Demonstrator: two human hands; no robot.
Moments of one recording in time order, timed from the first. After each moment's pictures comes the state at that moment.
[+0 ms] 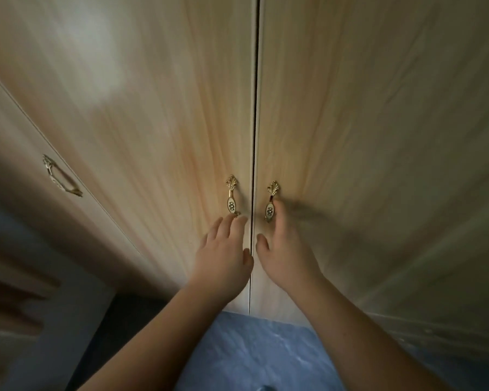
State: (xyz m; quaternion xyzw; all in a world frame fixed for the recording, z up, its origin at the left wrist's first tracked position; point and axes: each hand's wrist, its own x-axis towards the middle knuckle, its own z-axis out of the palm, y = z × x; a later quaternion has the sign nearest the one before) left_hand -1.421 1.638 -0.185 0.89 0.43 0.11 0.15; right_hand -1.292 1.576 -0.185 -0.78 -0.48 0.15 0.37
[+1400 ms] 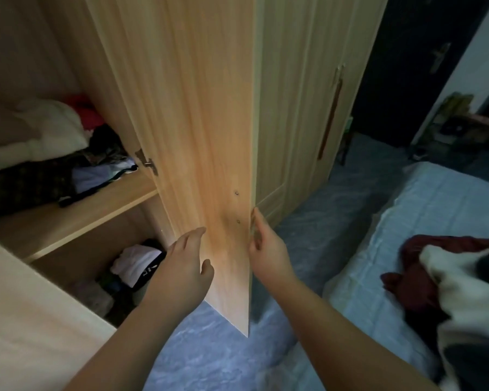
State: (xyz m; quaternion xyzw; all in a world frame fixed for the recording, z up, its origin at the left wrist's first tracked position) left_hand -1.405 1.301 -0.152 0.96 0.03 0.05 0.26; right_hand -1.343 1.127 -0.187 -0.86 -0.05 -0.01 0.51
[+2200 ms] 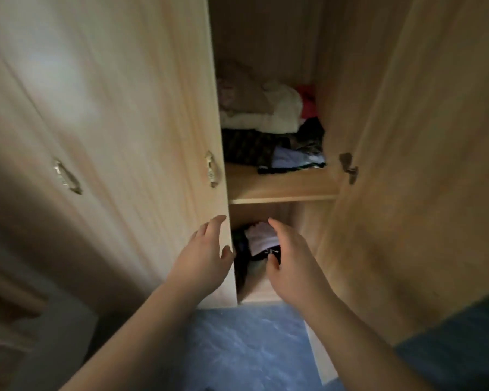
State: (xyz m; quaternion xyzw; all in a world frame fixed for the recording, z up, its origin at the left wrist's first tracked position) left_hand -1.537 1.514 -0.140 0.90 0.34 0.15 0.24; right_hand -1.405 1.372 -0.157 -0.82 -0.44 0.07 0.36
